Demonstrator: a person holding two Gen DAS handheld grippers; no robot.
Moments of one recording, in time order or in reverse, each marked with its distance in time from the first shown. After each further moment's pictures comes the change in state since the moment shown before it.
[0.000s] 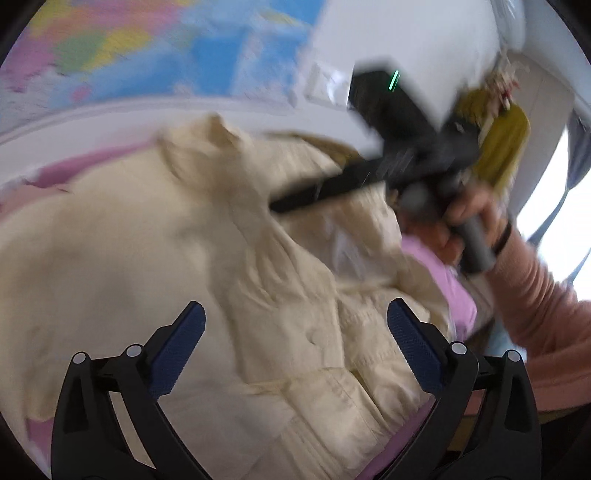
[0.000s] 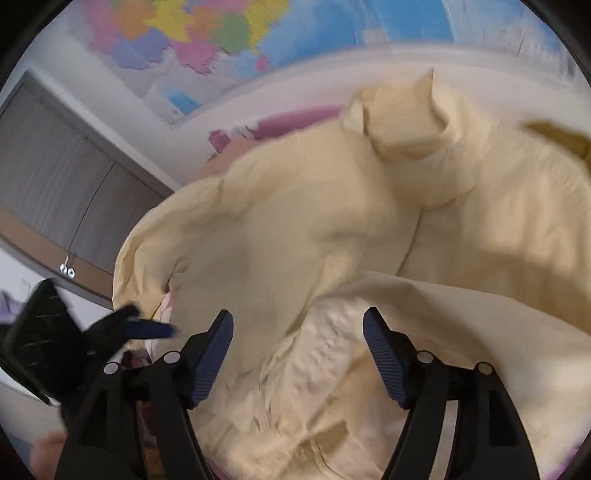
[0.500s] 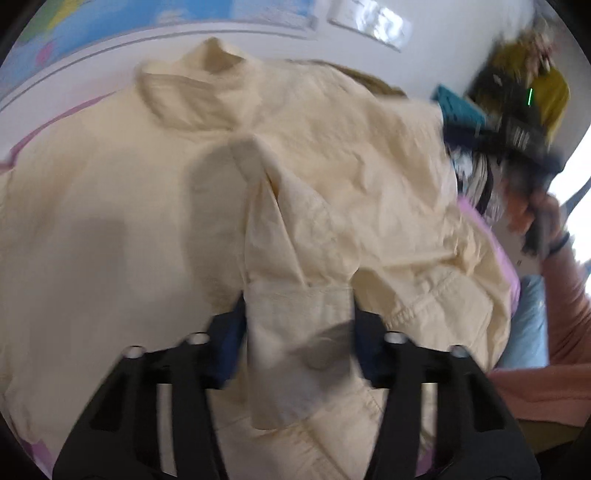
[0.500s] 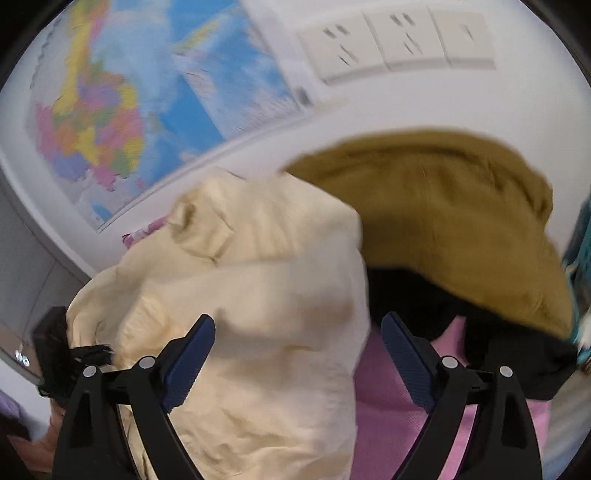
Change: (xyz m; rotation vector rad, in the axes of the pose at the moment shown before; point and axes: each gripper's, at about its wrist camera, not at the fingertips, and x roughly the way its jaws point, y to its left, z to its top) left arm 0.070 0.026 0.015 -0.070 0.193 0.091; right arm -0.116 -0.159 -0.100 0.247 -0.351 -0.247
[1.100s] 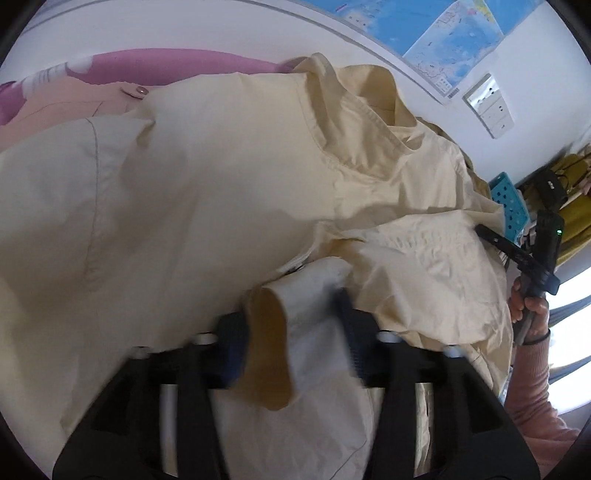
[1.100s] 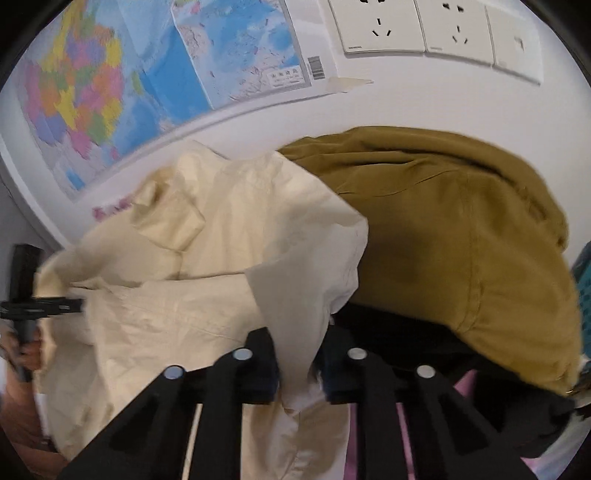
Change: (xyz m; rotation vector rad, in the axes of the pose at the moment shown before) left arm -0.012 0.119 0.027 -0.338 -0.003 0.028; right arm 0.059 0.017 0.023 -0.142 0.041 -0.167
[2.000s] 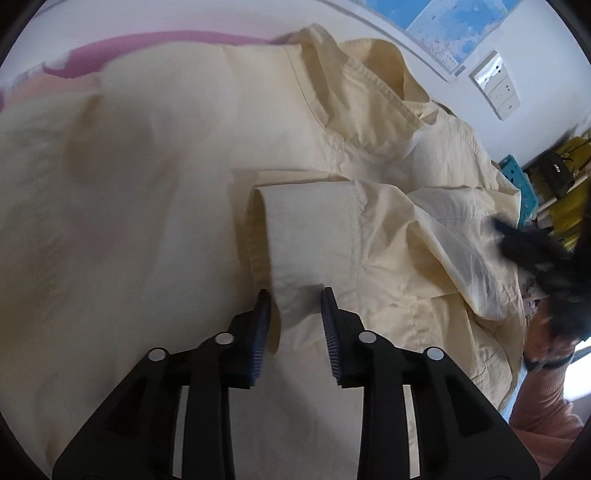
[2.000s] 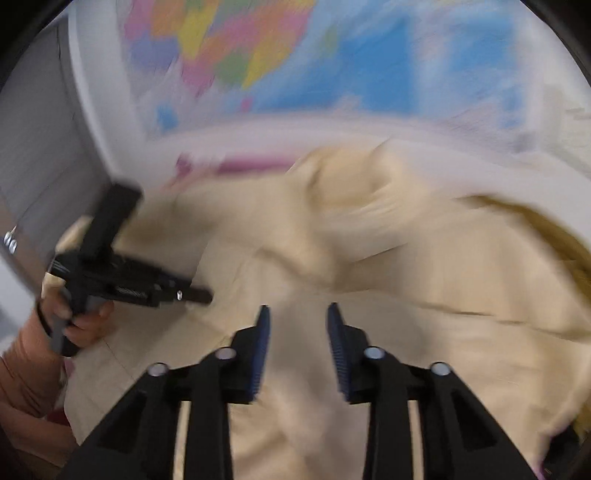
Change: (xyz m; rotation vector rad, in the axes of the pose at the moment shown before) left arm 0.024 0.000 -0.005 0.048 0.031 0.045; right arm 0.021 0.169 -0.005 -0.311 0.037 0.222
